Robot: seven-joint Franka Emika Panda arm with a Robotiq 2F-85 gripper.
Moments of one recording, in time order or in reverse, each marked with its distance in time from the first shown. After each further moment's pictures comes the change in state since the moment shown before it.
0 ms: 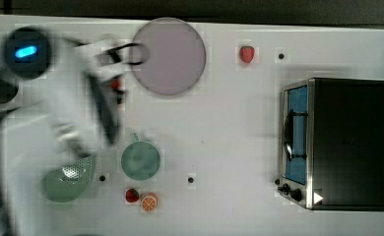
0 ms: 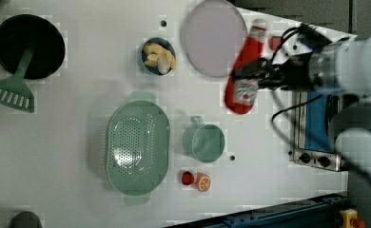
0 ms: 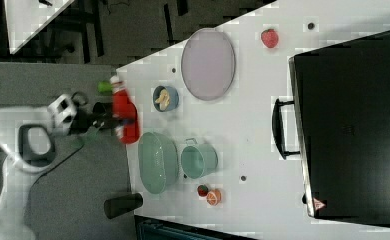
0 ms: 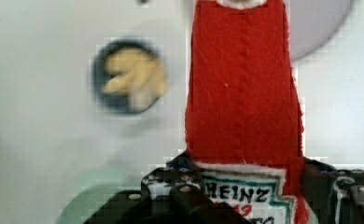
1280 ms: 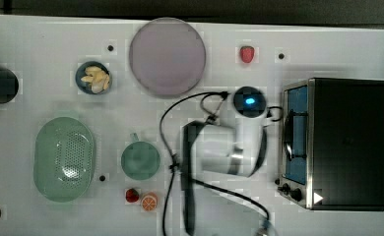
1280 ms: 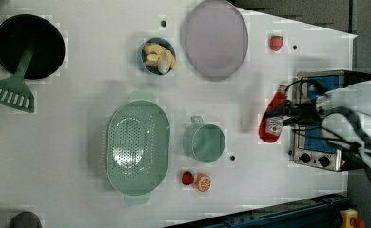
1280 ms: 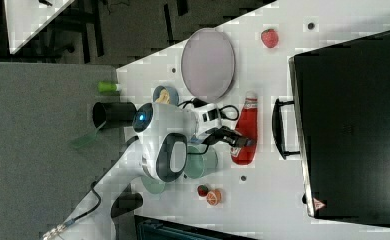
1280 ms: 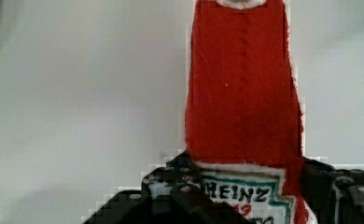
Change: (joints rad) arm -0.136 0.076 -0.366 -0.449 -0.002 0.326 -0.305
